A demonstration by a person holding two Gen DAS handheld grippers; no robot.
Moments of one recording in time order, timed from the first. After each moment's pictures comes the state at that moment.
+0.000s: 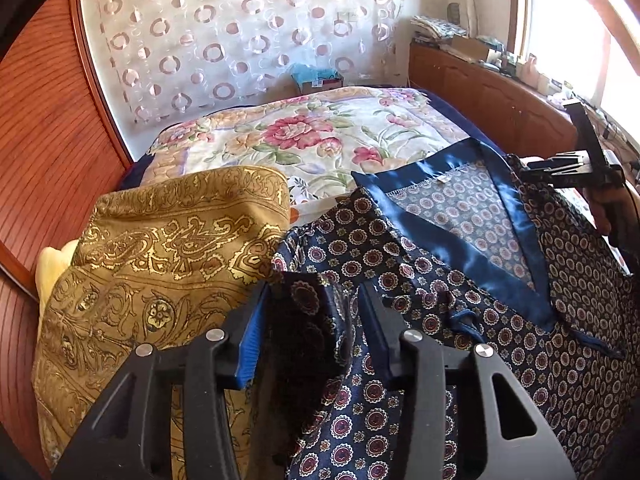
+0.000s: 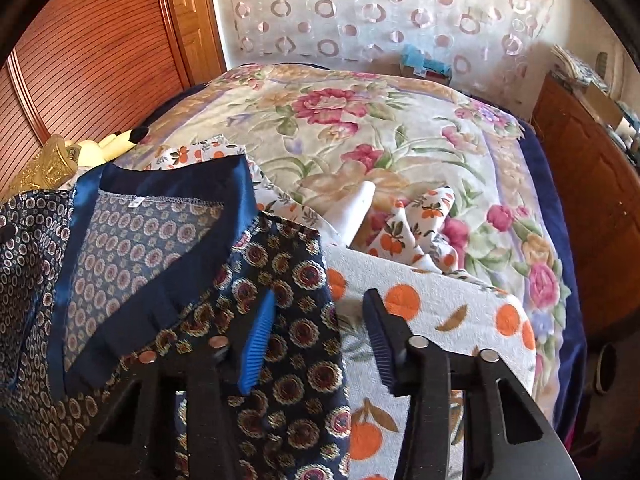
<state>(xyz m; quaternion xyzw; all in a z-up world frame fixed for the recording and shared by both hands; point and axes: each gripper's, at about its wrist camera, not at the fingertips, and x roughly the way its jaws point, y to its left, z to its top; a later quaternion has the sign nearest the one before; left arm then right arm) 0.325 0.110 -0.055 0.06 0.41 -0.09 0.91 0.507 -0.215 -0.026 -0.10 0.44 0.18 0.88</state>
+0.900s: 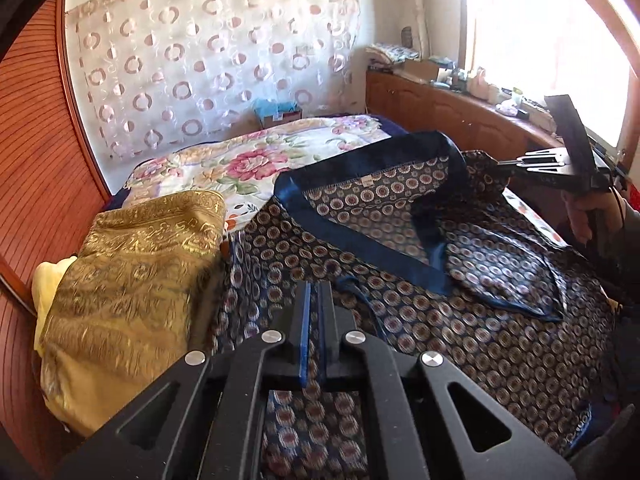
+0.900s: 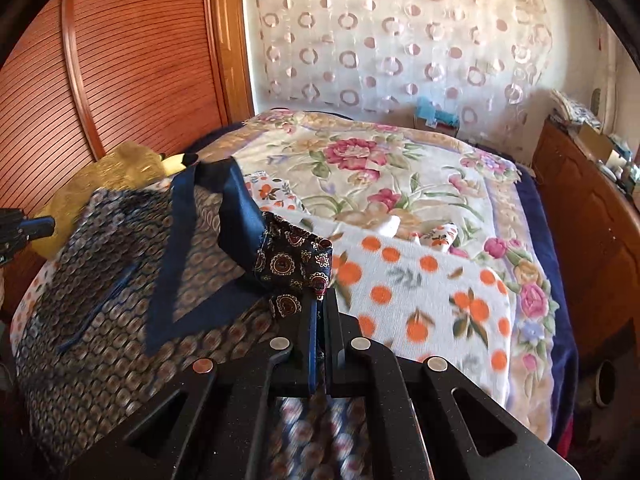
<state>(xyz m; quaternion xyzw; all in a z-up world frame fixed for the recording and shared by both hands) 0.212 0.079 -0.013 0.07 0.34 -0.16 0.92 0.347 -0.228 0.020 -0.11 0.34 0.21 0.91</state>
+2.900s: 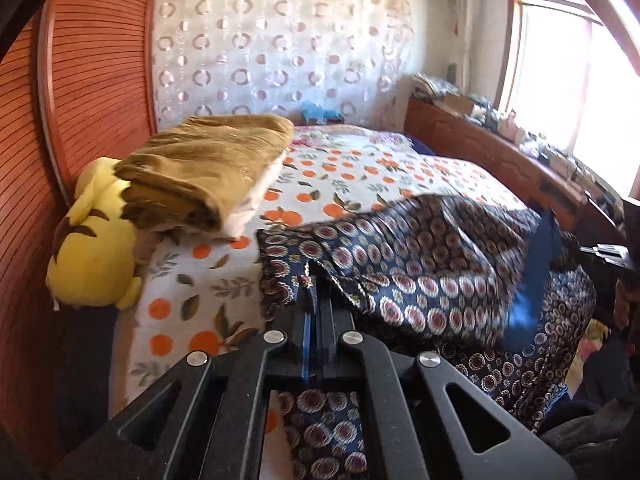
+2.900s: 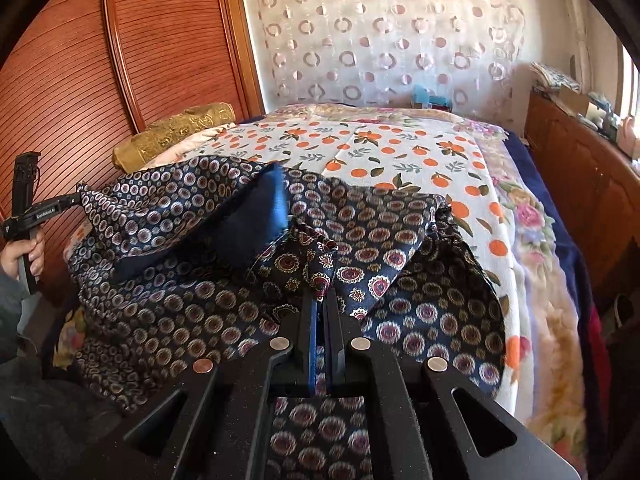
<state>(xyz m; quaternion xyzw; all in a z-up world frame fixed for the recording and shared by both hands) 0.068 0.144 -0.062 -0.03 0.32 -0.09 0.94 0.127 -0.298 -0.035 -0.05 0.34 0.23 0.91</state>
